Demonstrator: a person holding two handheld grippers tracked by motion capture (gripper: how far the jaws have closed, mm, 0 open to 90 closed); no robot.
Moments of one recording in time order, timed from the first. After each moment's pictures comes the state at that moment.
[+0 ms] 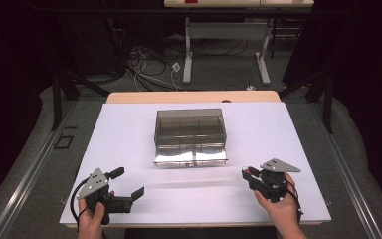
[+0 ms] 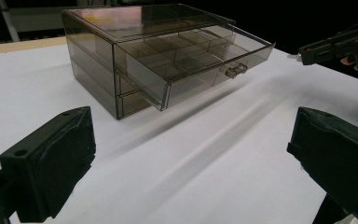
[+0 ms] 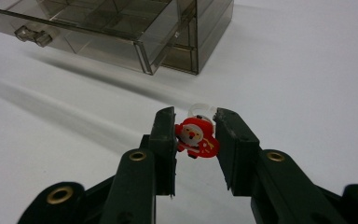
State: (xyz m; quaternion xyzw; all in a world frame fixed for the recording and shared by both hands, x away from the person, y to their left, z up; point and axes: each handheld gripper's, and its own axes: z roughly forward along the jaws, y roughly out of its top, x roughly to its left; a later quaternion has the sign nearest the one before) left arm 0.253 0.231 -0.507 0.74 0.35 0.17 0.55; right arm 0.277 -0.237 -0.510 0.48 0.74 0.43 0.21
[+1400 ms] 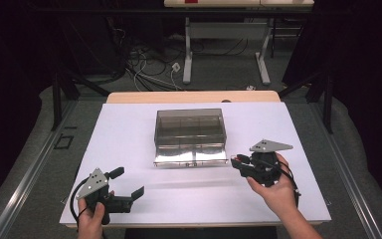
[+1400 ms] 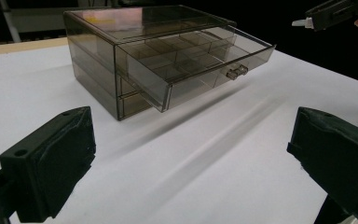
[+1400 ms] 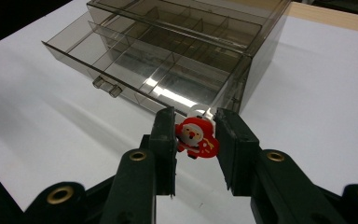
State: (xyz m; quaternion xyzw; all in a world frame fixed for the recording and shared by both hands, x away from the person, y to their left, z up) left arm 0.253 0.231 -0.507 0.74 0.35 0.17 0.55; right arm 0.295 -0.207 -0.447 0.43 0.78 0.42 0.17
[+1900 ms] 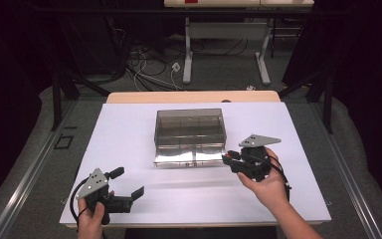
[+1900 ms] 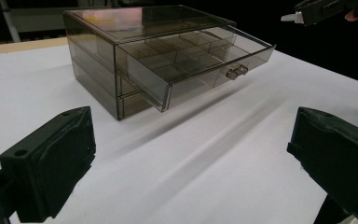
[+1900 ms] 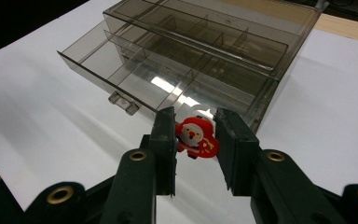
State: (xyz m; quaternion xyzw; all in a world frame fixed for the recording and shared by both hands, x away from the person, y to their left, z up) left arm 0.253 0.232 -0.507 0.74 0.35 0.17 0.55; right arm 0.307 -0.185 -0.440 0.42 0.79 0.42 0.16
